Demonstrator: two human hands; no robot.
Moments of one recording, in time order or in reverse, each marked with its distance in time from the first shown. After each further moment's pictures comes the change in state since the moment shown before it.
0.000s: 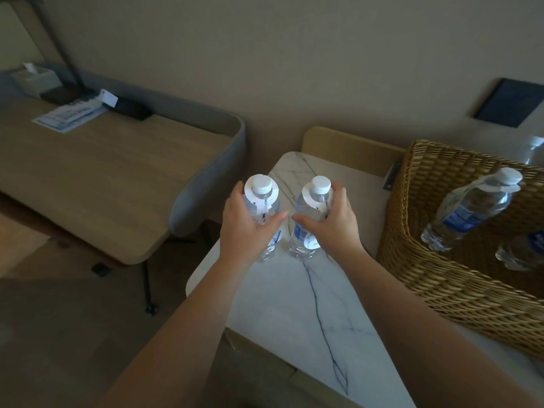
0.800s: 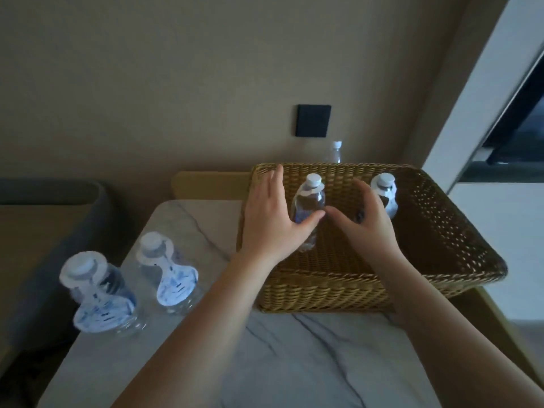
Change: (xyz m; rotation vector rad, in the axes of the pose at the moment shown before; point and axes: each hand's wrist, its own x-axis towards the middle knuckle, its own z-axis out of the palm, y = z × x) left_hand -0.066 0.208 0.181 0.136 -0.335 0.721; right_hand -0.049 0.085 -0.273 -0.059 0.473 0.081
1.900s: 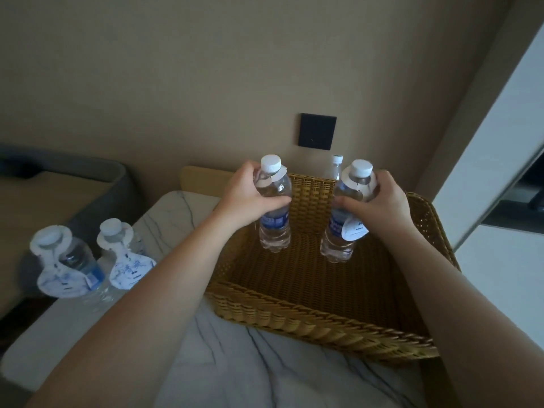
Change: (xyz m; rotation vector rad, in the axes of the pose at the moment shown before) left_hand 0.076 0.011 0.041 -0.221 -0.009 -0.352; right_hand 0.125 0.056 -0.072 -0.004 -0.166 -0.083
